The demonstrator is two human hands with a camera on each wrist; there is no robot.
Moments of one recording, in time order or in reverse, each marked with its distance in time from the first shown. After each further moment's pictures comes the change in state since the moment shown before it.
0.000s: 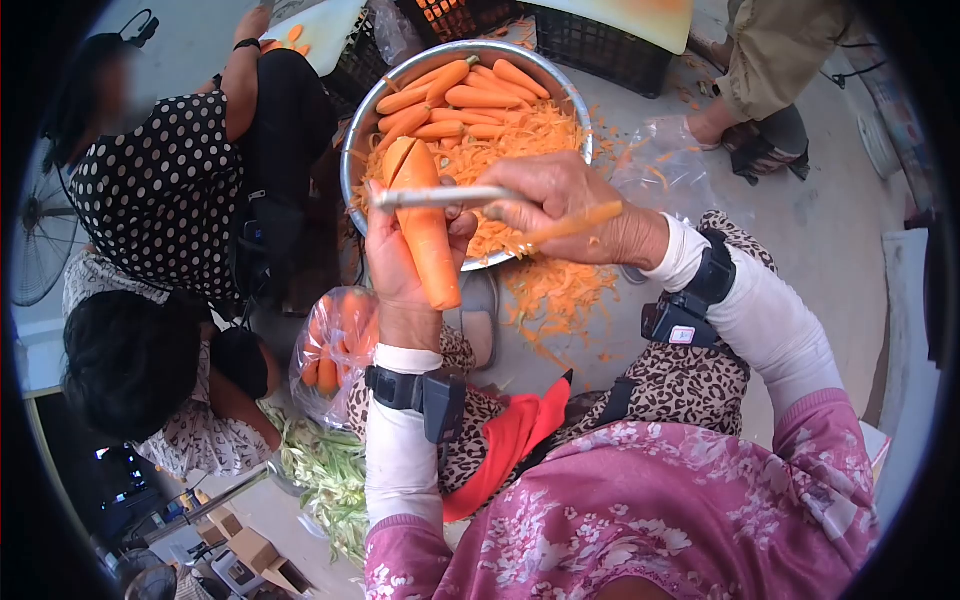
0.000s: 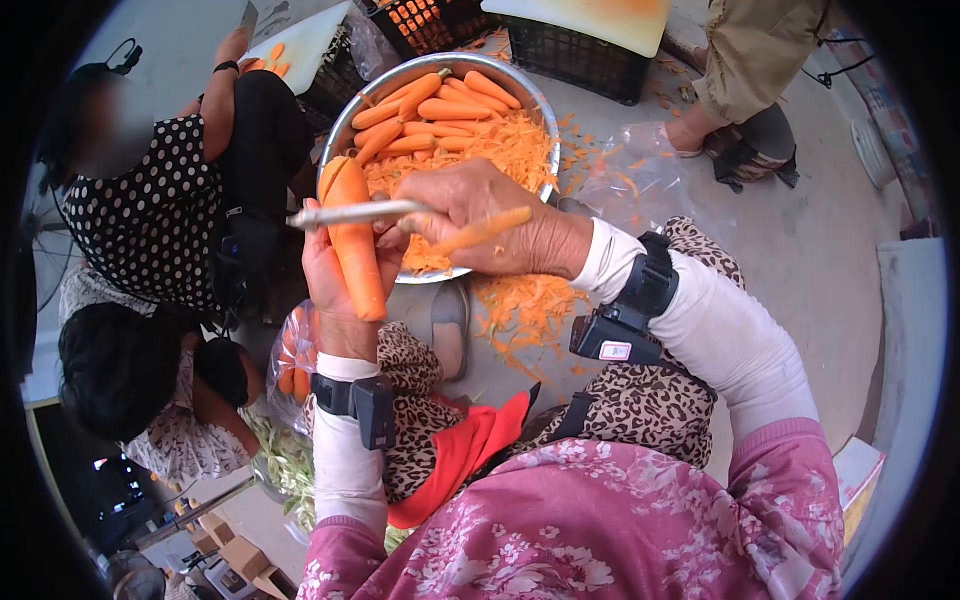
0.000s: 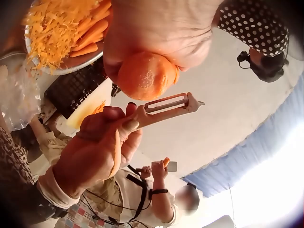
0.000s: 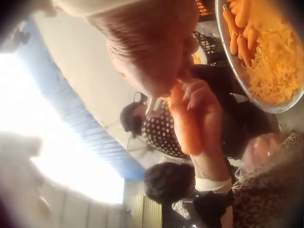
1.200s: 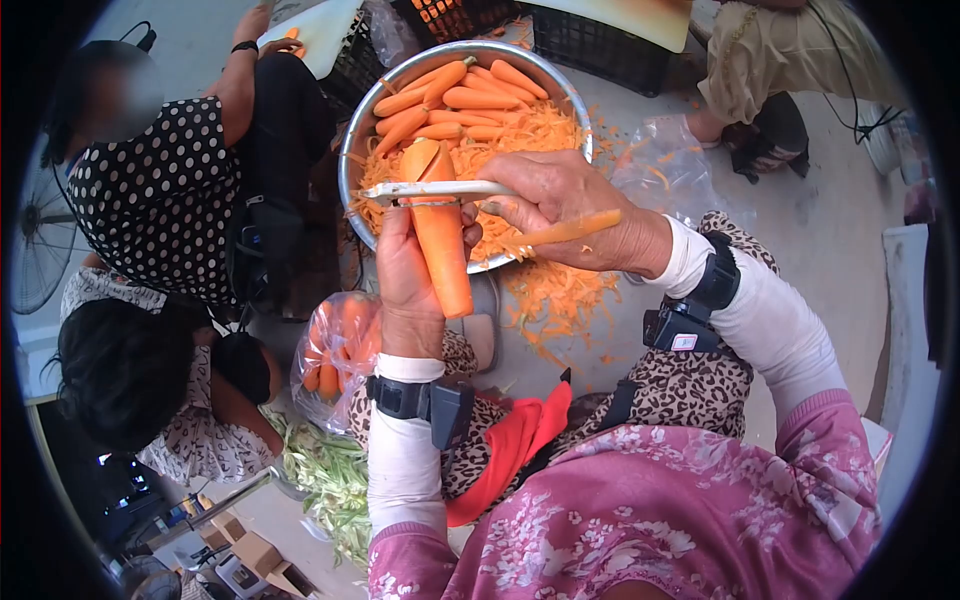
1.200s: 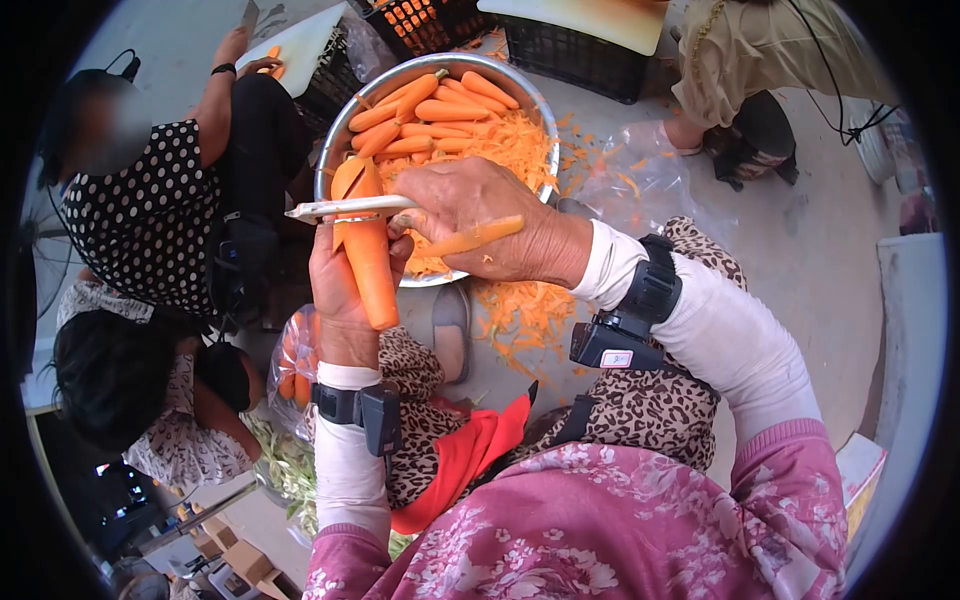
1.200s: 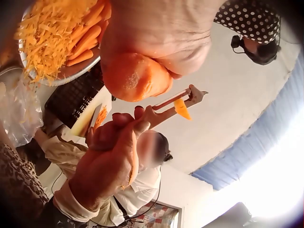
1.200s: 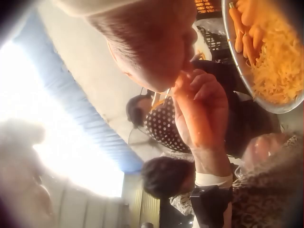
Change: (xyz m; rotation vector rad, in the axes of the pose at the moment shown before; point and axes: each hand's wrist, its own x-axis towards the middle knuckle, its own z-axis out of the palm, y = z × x) left_hand -0.001 -0.004 -0.004 0.154 0.110 0.011; right_hand 0.003 0.007 0.003 -0.226 0.065 -0.068
